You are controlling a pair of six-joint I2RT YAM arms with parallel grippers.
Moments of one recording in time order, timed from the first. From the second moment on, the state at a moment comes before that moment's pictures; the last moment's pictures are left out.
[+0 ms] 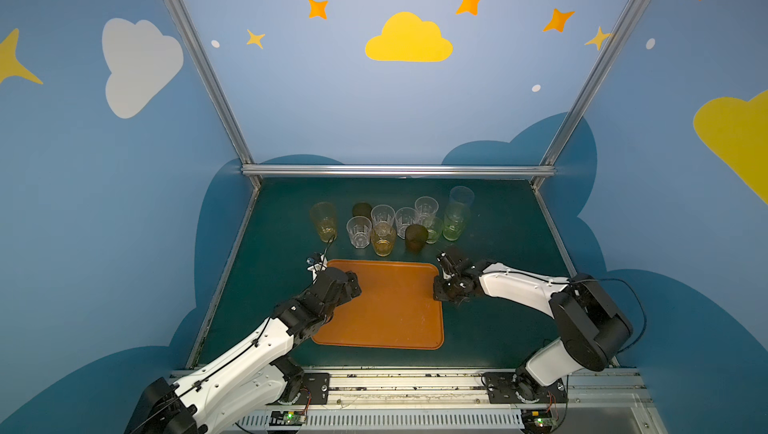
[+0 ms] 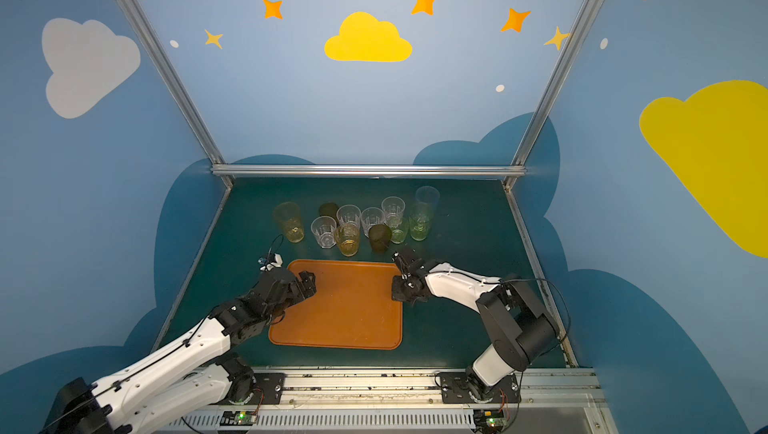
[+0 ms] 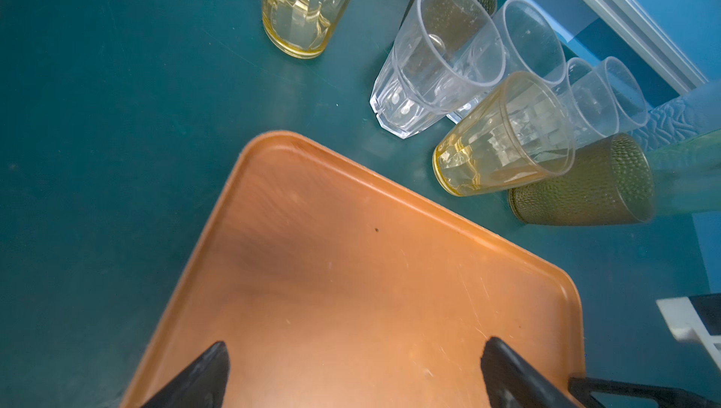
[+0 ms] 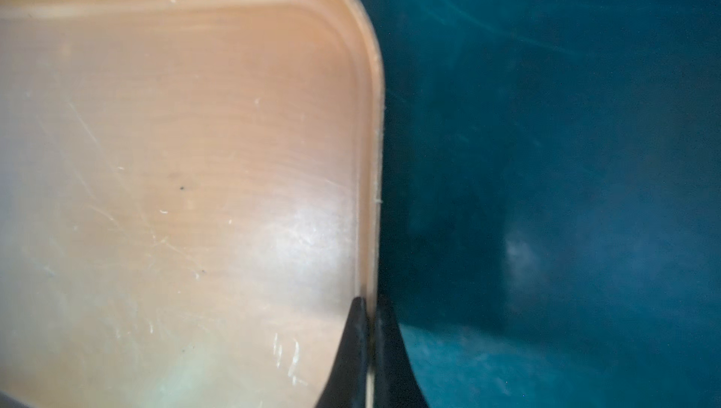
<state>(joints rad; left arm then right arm) -0.64 0.89 0.49 -0.39 -0.34 -0.91 0.68 1.56 0.81 -0.50 -0.06 0.65</state>
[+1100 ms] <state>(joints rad) -0.59 1.09 0.67 -0.37 -0.29 -0.84 0.52 1.37 0.80 -0.66 0.03 0.46</state>
